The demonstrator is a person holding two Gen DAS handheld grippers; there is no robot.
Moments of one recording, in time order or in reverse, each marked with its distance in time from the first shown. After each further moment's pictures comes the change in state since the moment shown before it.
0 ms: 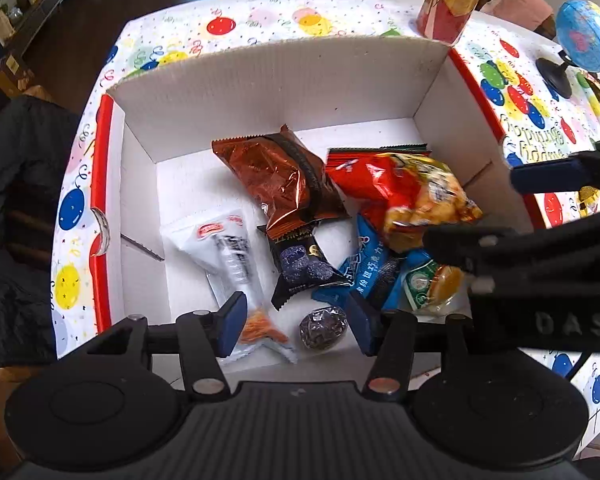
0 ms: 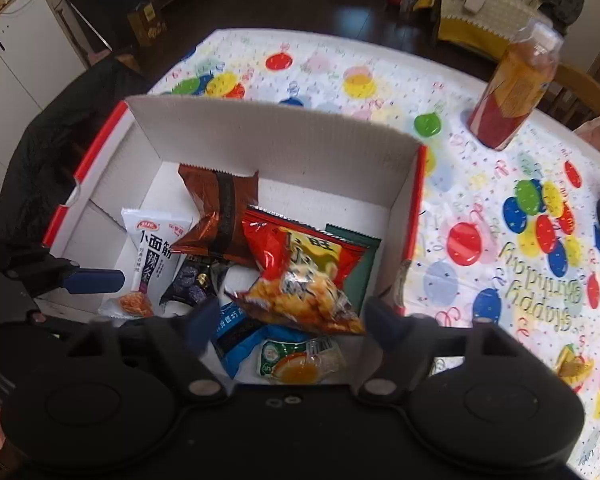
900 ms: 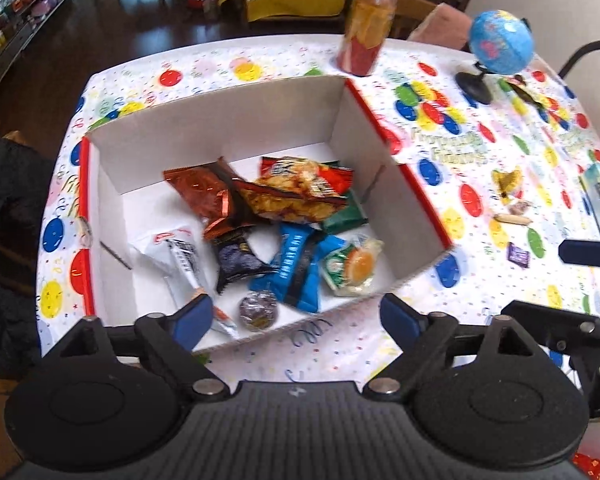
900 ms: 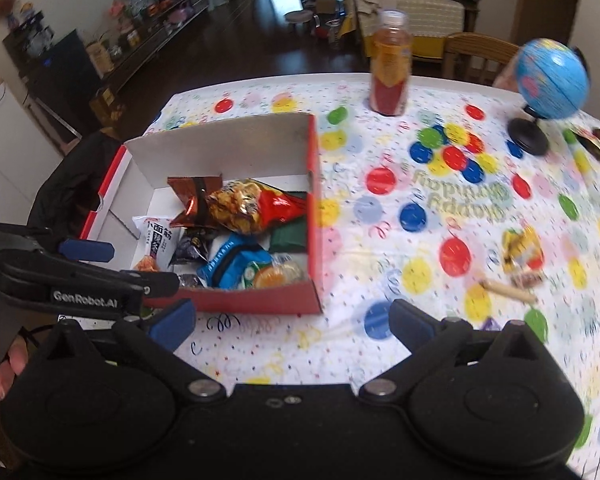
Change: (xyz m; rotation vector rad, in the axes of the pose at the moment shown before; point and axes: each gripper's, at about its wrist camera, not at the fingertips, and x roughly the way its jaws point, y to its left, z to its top) left arm -0.059 -0.031 -0.039 0.099 -0.139 -0.129; right arm -0.100 -0.028 -0.120 0.270 -0.179 -0.019
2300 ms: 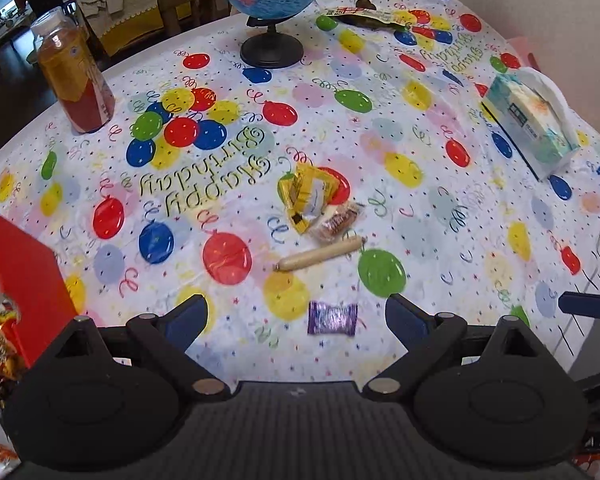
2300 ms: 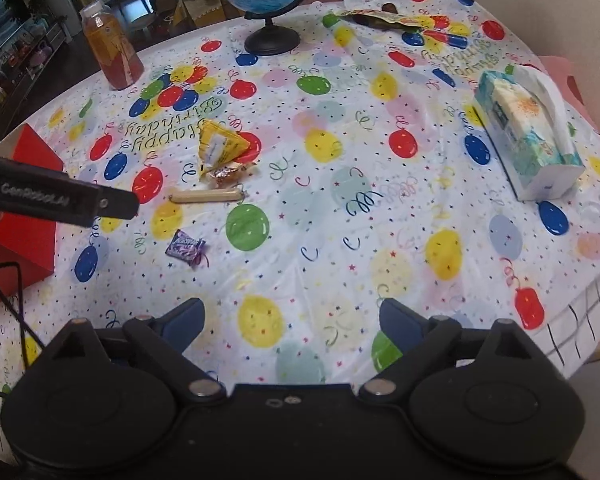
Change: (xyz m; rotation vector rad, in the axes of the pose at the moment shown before) left arm 0.109 -0.297 0.073 0.342 0.063 -0.066; right arm -0.027 -0.266 -0.098 0.317 0.052 -0.220
